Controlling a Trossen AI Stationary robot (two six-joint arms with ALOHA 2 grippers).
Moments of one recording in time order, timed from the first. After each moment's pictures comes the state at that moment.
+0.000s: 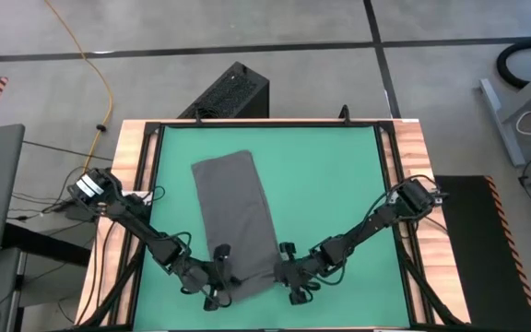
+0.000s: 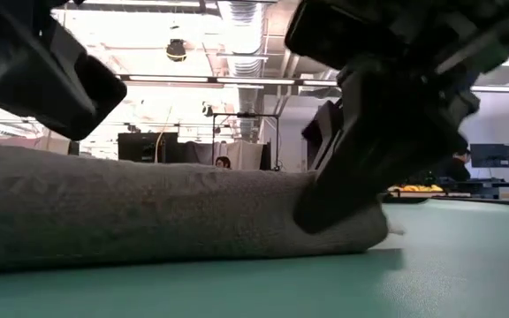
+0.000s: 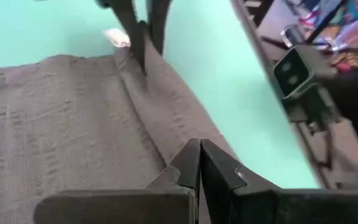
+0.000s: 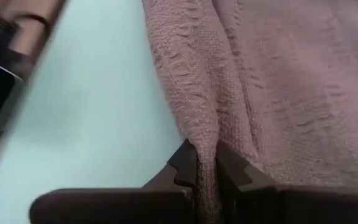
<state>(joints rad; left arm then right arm) -0.70 1.69 0.73 0.41 -0.35 -0.47 0.52 1.96 1.10 0.09 0.12 0.36</state>
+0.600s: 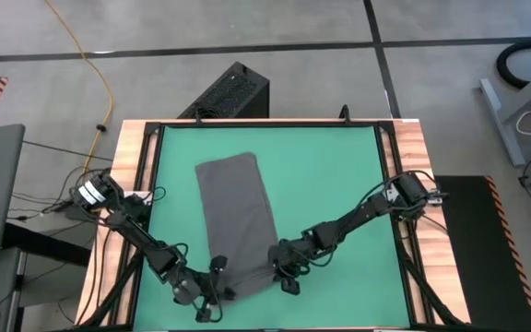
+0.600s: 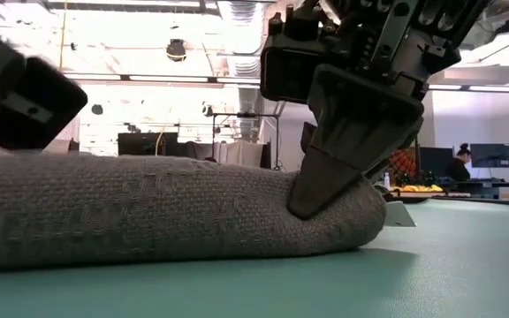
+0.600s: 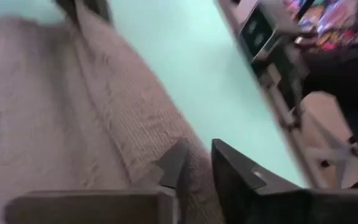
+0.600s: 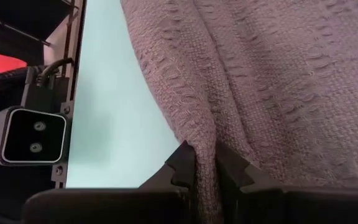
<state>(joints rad) -0.78 1.75 0.73 0.44 -0.36 -0.49 0.38 1.96 1.10 0.09 -0.19 0.61</state>
